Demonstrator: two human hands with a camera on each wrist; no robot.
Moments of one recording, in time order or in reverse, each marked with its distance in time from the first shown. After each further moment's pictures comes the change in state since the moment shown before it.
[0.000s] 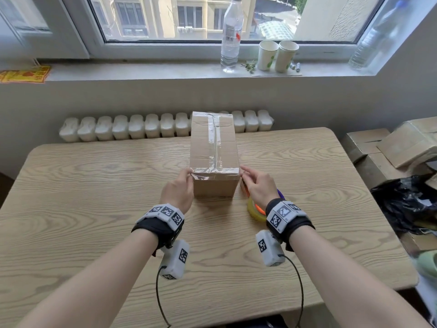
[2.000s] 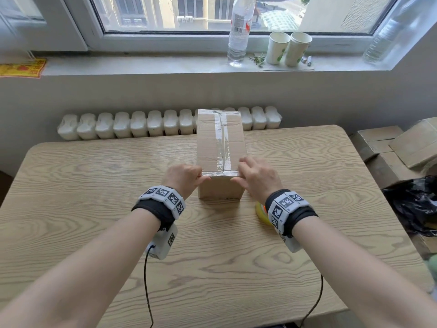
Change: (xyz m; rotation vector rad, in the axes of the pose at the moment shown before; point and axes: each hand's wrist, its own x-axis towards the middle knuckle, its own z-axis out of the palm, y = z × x) left_hand 0.053 -0.007 -0.020 0.519 -0.167 0.344; right_hand 0.030 -0.020 0.013 -0.796 0.023 -0.607
